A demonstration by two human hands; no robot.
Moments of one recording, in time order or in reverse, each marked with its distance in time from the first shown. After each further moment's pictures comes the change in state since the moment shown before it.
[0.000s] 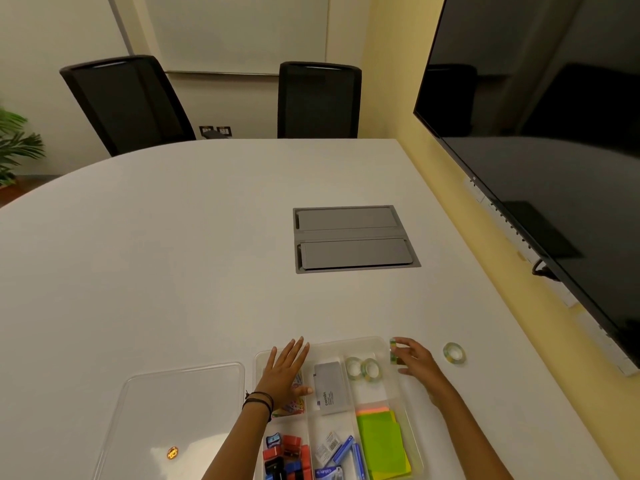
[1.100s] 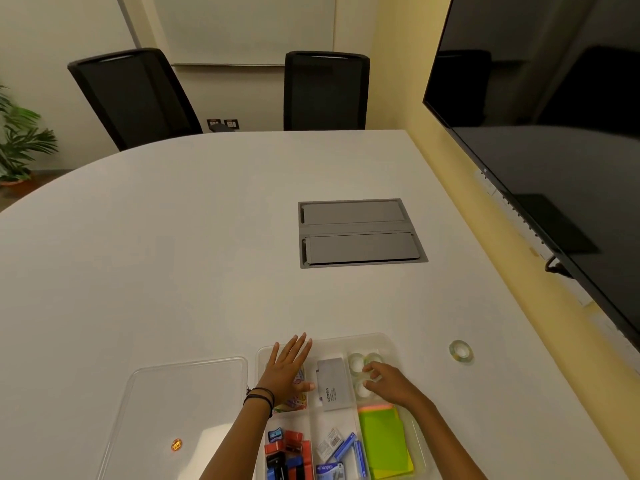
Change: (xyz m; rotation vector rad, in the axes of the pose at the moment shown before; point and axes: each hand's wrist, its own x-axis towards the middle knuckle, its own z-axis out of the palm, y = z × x) left_hand 0.001 0.001 0.001 0.035 0.013 -0.010; right_hand 0.009 0.032 0.049 -0.661 -0.306 -0.036
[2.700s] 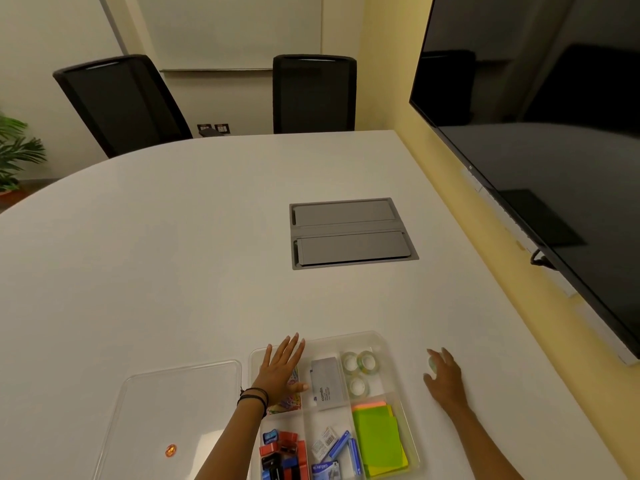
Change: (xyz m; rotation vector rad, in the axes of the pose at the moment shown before) left_hand -0.003 0.003 -0.007 -0.013 -0.070 0.011; right_hand -0.016 0.098 -0.042 -0.001 0.567 0.108
